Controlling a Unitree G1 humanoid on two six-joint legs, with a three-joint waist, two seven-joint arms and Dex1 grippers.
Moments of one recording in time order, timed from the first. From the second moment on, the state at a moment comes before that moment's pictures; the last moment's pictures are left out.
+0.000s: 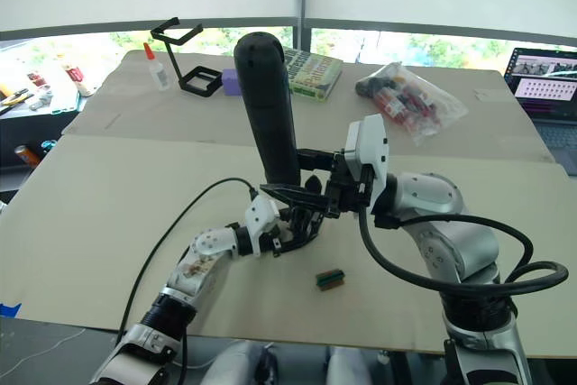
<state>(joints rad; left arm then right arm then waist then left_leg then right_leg) -0.38 0.18 -0.27 0.27 -0.12 -0.01 -0.86 -0.49 -0.52 0.03 -0.47 0.67 0.49 0.89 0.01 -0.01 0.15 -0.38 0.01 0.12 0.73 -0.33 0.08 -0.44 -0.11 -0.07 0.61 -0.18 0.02</state>
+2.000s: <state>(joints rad) -0.38 0.18 -0.27 0.29 -0.12 0.00 -0.84 -0.38 -0.50 0.08 -0.49 0.63 0.46 0.76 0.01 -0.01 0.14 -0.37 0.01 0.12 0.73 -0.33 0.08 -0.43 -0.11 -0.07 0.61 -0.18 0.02</state>
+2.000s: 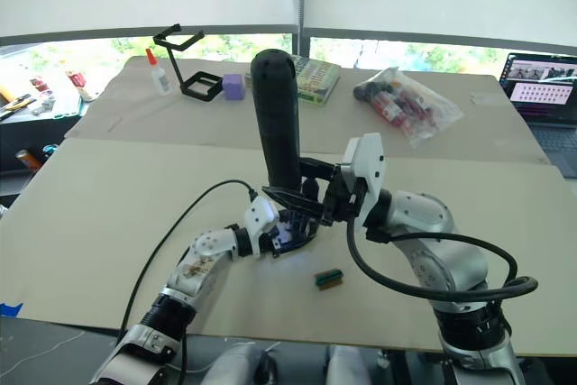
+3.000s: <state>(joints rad) -0.38 0.17 -0.28 0.29 -0.12 0.00 -0.84 -0.38 -0.51 0.03 -0.48 0.68 0.45 0.83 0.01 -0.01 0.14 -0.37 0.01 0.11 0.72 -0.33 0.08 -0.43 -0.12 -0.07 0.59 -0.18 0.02</state>
